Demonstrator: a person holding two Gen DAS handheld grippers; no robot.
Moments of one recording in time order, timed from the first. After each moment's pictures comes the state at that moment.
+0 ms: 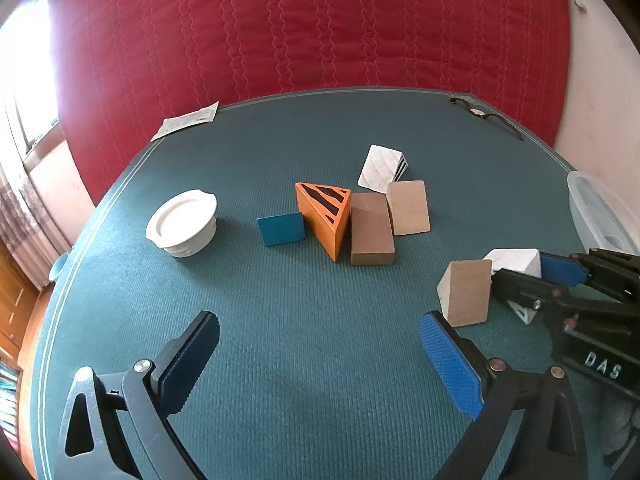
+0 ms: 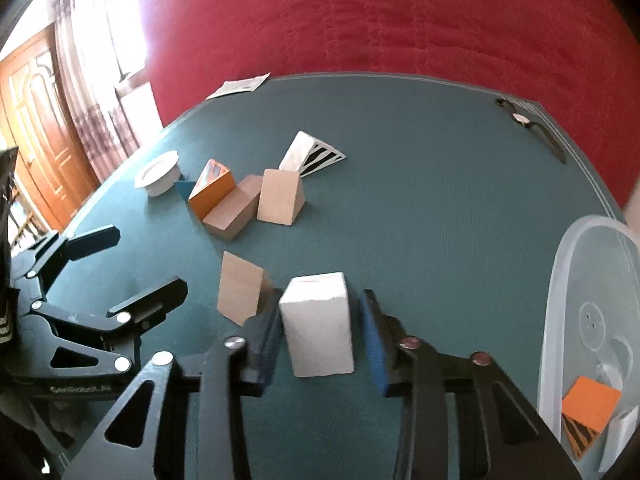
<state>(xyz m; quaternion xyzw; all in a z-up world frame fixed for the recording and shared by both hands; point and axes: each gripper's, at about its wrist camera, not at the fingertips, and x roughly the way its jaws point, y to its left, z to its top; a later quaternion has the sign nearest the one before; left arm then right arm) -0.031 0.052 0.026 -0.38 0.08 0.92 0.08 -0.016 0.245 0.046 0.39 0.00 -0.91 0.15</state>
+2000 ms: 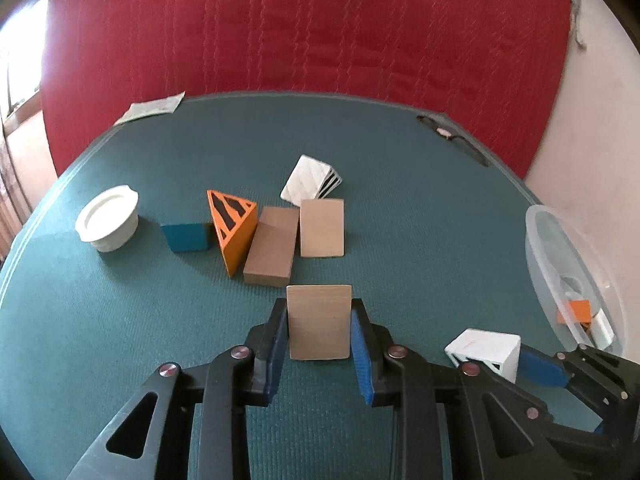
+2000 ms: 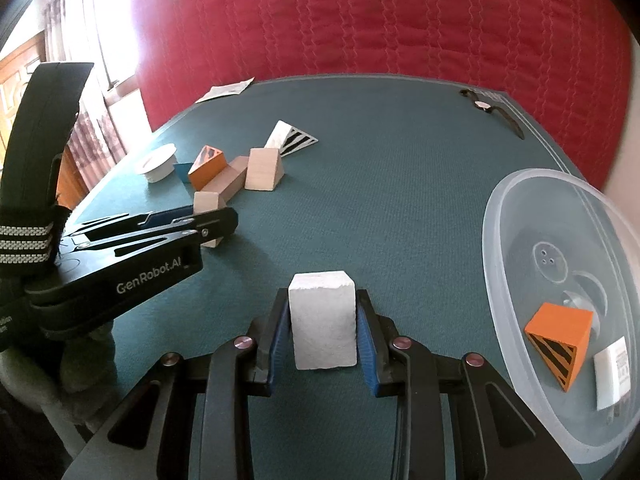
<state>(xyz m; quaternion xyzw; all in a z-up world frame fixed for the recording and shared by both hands) -0.031 0.102 0.029 -0.38 -0.01 0.92 0.12 0.028 0.260 0.045 0.39 0.00 -0.91 0.12</state>
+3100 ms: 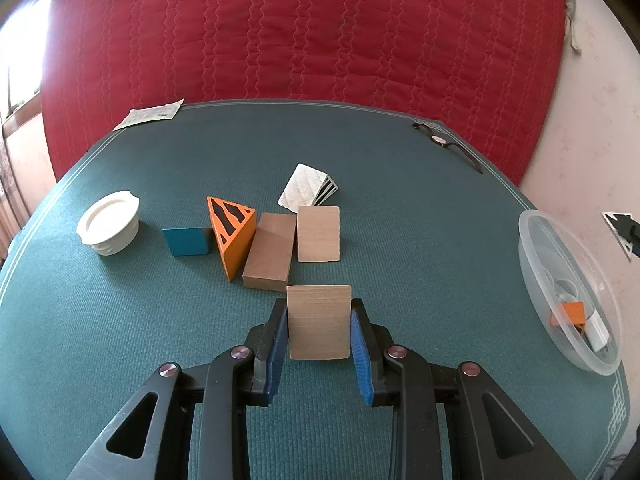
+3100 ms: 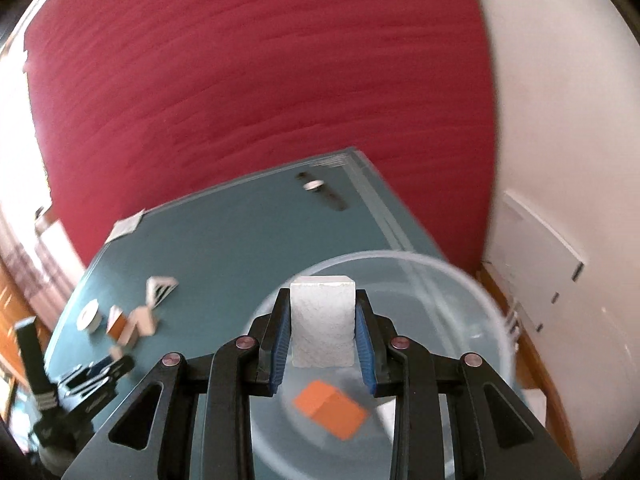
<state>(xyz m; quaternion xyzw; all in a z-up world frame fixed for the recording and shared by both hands) -0.028 0.101 0.033 -0.37 -0.01 0.92 0.13 0.040 0.419 0.130 0.28 -0.13 -0.95 -0.06</state>
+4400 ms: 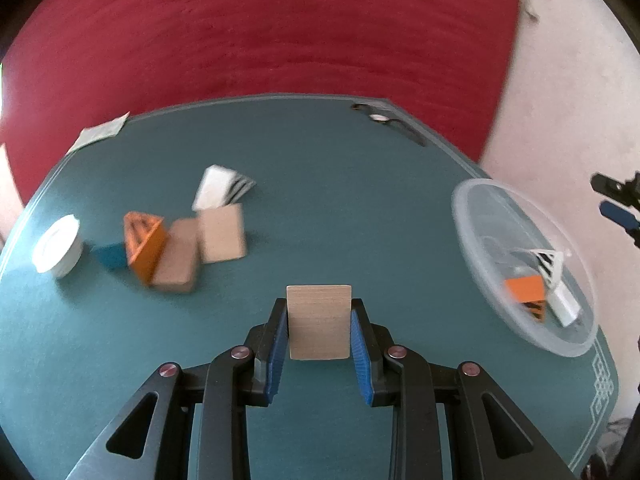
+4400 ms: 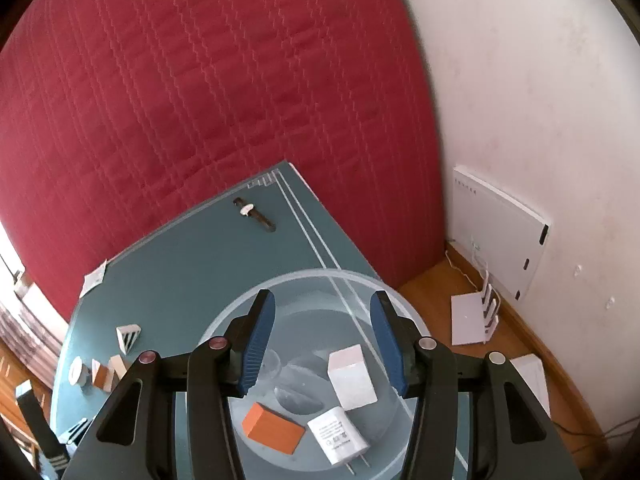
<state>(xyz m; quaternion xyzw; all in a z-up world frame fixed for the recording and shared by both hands) -0.014 0.159 0.043 -0.39 0.03 0.90 0.20 0.050 0.481 0.132 0.28 -0.20 -0.93 -0.13</state>
